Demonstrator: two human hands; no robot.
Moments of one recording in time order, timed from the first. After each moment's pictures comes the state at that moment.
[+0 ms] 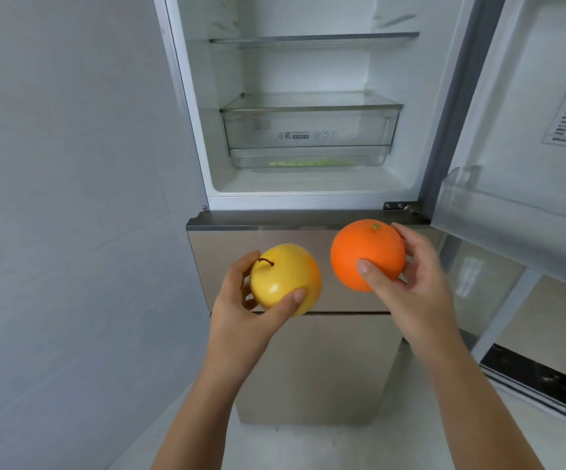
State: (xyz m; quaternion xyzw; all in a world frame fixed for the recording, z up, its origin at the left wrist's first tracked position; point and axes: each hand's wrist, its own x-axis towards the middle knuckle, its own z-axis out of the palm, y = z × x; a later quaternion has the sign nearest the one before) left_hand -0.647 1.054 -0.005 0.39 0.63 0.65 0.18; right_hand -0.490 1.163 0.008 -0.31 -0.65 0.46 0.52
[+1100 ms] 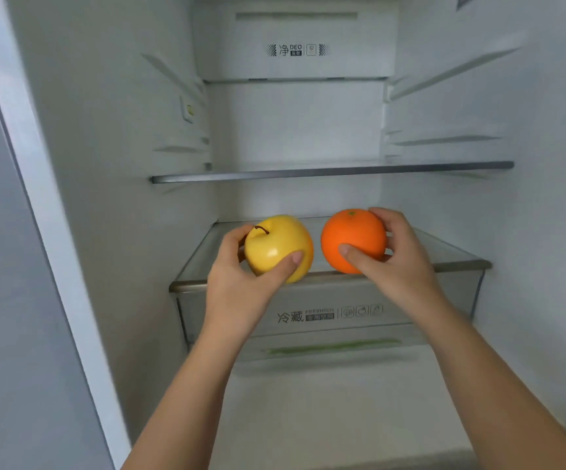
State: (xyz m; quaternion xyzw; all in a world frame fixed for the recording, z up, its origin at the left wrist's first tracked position) left_hand -0.891 1.427 0.130 0.47 0.57 0.67 0.05; right_hand -0.730 1.533 0.132 -0.31 -0.72 0.27 0.56
